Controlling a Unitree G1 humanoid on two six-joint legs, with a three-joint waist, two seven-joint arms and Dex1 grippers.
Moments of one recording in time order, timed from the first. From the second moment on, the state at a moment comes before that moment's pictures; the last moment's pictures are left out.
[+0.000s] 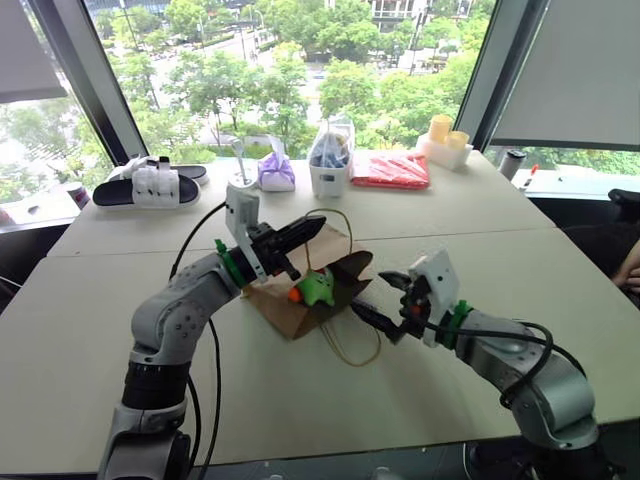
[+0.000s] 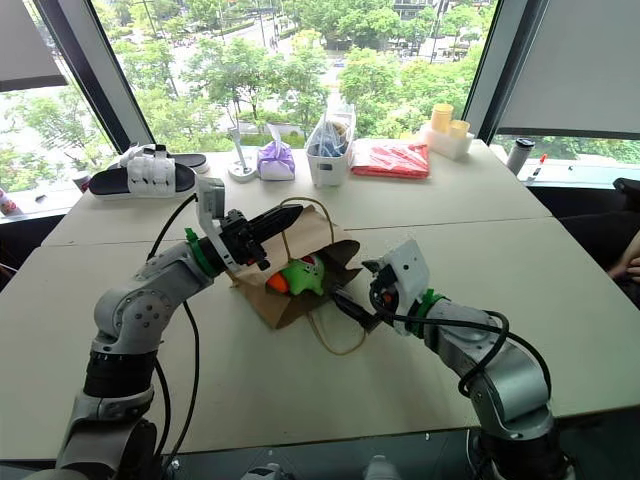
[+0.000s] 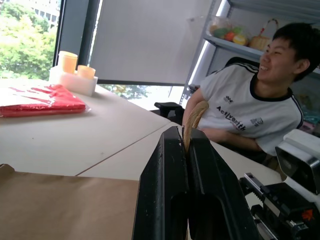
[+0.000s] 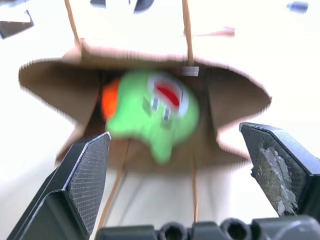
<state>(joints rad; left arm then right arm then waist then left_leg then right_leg) -0.62 0.30 0.10 -0.16 -0.78 0.67 -0.62 -0.24 -0.46 -0.01 -0.58 0.41 0.90 0.50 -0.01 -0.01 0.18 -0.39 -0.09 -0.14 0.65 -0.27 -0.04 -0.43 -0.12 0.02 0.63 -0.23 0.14</state>
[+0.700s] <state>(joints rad) -0.59 0.28 0.09 -0.19 -0.78 0.67 -0.60 -0.24 -0.38 0.15 -0.32 0.19 0.79 0.34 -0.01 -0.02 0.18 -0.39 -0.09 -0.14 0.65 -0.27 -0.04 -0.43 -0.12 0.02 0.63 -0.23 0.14</state>
